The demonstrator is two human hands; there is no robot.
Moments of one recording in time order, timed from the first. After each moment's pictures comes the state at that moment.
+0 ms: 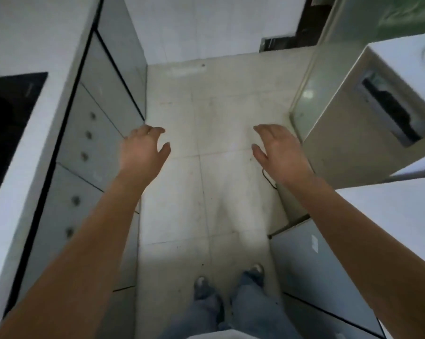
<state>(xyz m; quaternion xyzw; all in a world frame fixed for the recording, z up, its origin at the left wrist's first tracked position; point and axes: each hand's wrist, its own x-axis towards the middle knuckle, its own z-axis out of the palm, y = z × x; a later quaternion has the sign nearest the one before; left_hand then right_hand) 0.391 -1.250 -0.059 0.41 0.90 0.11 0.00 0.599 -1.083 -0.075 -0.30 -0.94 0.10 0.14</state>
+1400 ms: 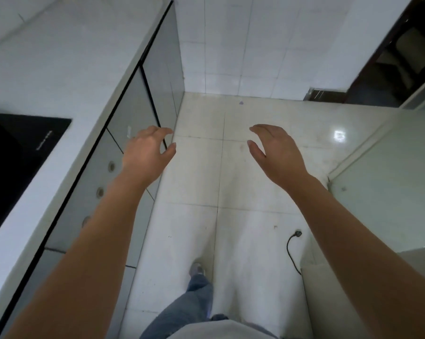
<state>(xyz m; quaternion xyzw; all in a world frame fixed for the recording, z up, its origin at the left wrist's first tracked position) 0.118 -1.095 -0.055 0.34 0.92 0.21 0.01 0.277 -0.894 -0.061 -0.22 -0.95 0.14 0.15</state>
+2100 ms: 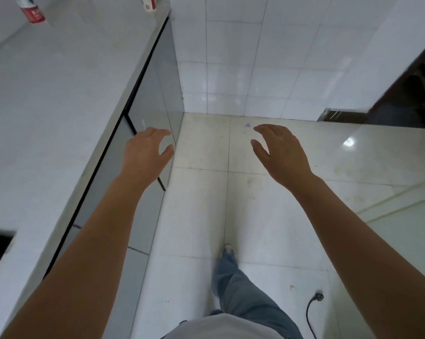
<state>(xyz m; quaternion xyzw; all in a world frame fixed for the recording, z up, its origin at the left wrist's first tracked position) -0.160 -0.890 -0.069 0.34 0.92 0.19 0.01 0.007 -0.687 -0.070 -0.23 -0.95 0.16 0.15</state>
